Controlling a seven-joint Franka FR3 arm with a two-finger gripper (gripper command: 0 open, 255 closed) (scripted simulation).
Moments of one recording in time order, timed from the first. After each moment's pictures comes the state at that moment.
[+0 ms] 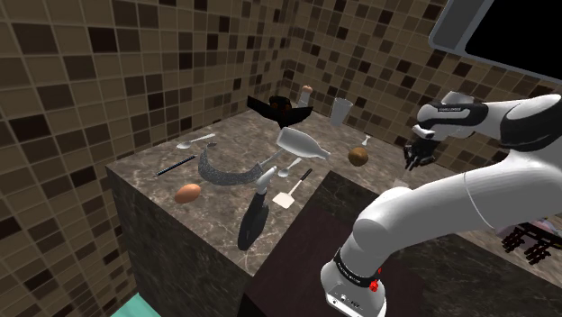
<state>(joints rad) -0.16 -0.56 -1.28 -2.22 -0.61 2.04 -2.82</state>
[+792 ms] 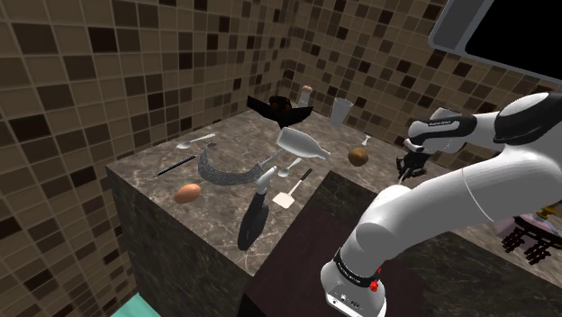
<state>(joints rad) -0.06 -0.52 -1.46 -2.30 -0.65 2.20 -2.80</state>
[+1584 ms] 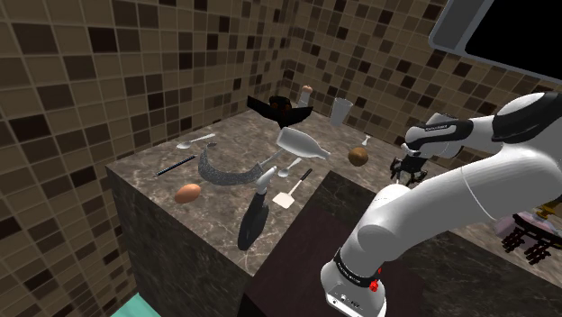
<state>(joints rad) -0.01 -0.52 -1.53 -2.32 -0.68 2.25 -2.79</state>
